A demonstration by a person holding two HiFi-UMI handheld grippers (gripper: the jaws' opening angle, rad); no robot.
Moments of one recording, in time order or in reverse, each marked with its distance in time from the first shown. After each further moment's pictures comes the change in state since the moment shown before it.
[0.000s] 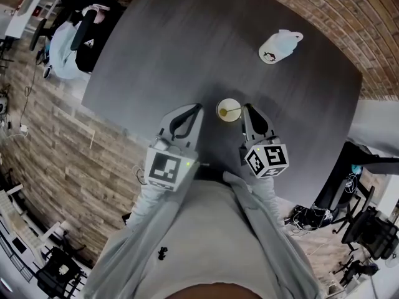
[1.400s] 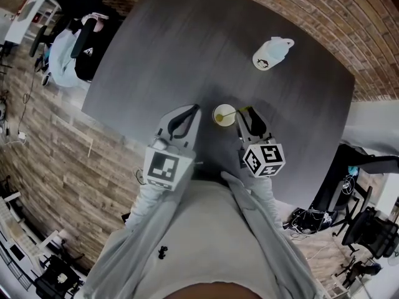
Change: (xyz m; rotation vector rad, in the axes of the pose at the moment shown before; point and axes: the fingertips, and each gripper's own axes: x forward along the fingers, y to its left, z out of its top) left arm 0.000 0.004 0.016 0.038 -0.040 -0.017; right arm -0.001 -0.008 -0.005 -0.018 0.051 -0.031
